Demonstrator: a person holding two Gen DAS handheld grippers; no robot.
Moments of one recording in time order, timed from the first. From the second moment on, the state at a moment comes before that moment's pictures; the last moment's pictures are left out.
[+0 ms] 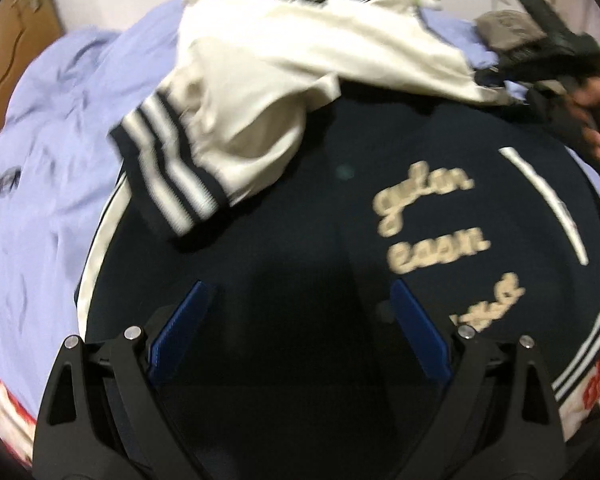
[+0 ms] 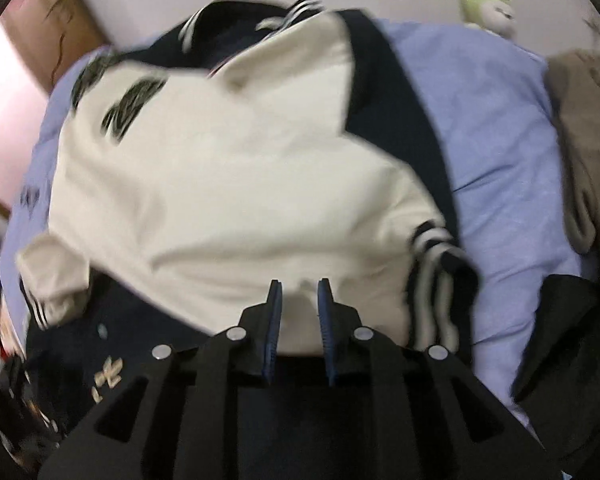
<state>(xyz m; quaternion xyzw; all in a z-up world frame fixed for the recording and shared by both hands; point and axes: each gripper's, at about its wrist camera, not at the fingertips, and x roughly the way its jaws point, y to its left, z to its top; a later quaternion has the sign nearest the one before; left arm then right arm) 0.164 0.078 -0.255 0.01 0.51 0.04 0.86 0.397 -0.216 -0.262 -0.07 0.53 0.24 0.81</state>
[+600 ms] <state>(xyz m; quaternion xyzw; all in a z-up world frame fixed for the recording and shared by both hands) 0.160 0.092 -0.269 0.00 0.52 0.00 0.85 0.356 -0.202 -0.285 -0.07 0.54 0.24 0.80</state>
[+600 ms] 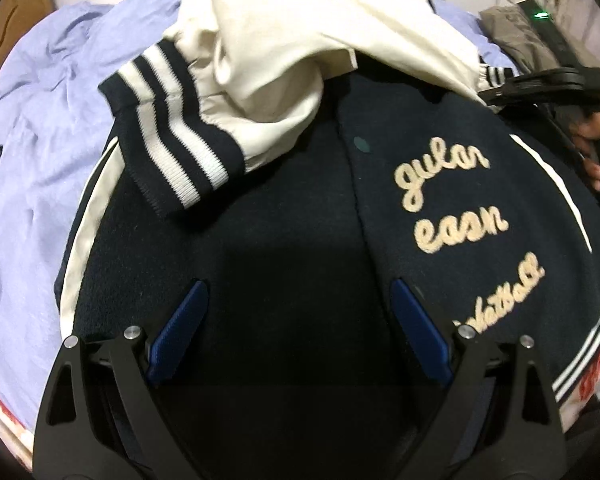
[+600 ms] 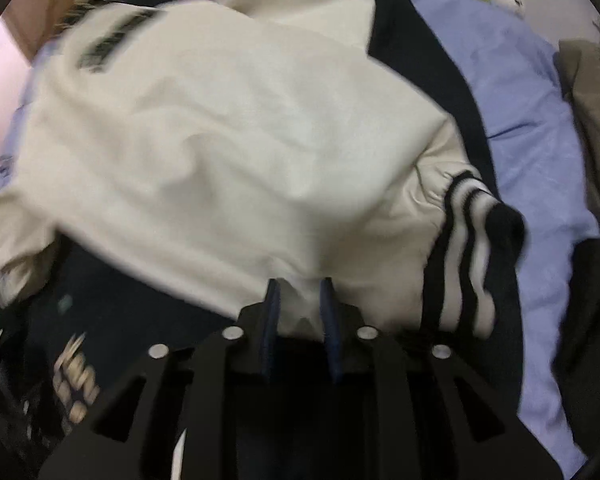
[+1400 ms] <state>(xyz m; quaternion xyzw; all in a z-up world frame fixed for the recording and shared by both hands) 0.018 0.138 -0.224 -0.01 0.50 0.02 0.87 0.100 -0.375 -0.279 0.04 0.44 0.22 0.87</state>
